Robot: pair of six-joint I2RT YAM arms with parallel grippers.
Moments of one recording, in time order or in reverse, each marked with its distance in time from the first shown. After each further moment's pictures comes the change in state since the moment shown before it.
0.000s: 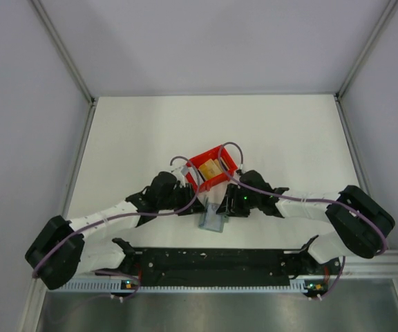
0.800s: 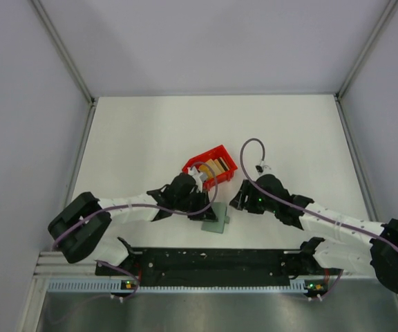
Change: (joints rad) left arm -0.120 0.279 0.099 0.086 0.062 0.002; right arm 0.000 -0.367 -0.075 -0.166 0.280 -0.027
